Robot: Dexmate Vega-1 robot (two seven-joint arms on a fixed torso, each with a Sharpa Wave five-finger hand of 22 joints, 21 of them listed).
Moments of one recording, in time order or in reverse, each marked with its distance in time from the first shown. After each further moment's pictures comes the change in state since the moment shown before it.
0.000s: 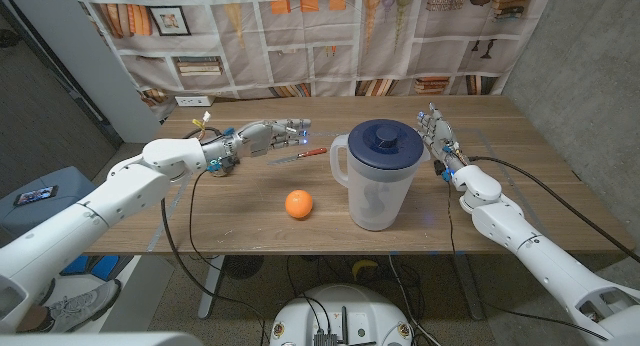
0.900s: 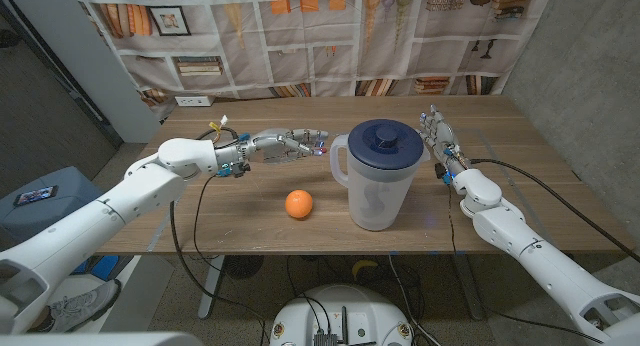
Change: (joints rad) left arm -0.060 -0.040 0.084 0.037 0.083 -0.083 -0.101; left_hand 0.091 -0.062 0.000 0.000 0.015 -0.003 -0.011 0.005 0.000 0.011 -0.011 0.000 0.000 0.008 0.000 0.000 0.000 0.004 -0.004 0.000 0.000; right arm -0.028 -0.009 0.002 -0.024 -0.040 0.018 -0.046; right_hand 0.000 0.000 0.012 -0.007 -0.001 0.000 0.000 0.000 0.000 0.000 0.000 0.000 0.000 0.000 0.000 0.004 -0.005 0.000 0.000 0.000 0.000
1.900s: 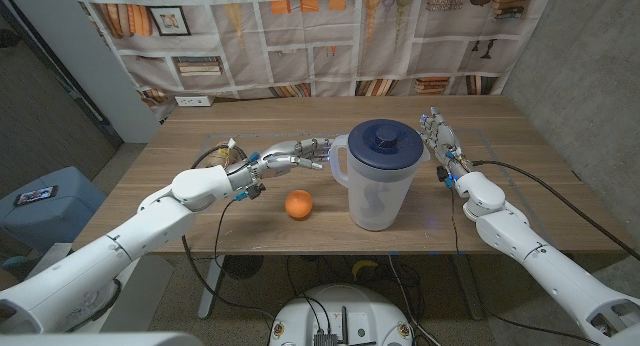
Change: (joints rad) left arm 0.191 -0.031 -0.017 -0.120 0.133 -0.138 0.306; left_hand 0.129 -0.026 -0.004 0.004 -0.012 0.068 0.005 0.021 0.000 0.049 -0.006 0.009 0.000 0.089 -0.008 0.014 0.000 0.023 0.005 0.007 0.000; right arm -0.024 -0.019 0.006 -0.012 -0.010 0.028 0.019; right_hand 0.000 0.000 0.007 0.001 0.000 0.000 0.000 0.004 0.000 0.000 0.000 0.000 0.000 0.004 -0.004 0.000 -0.008 0.000 0.000 0.000 0.000
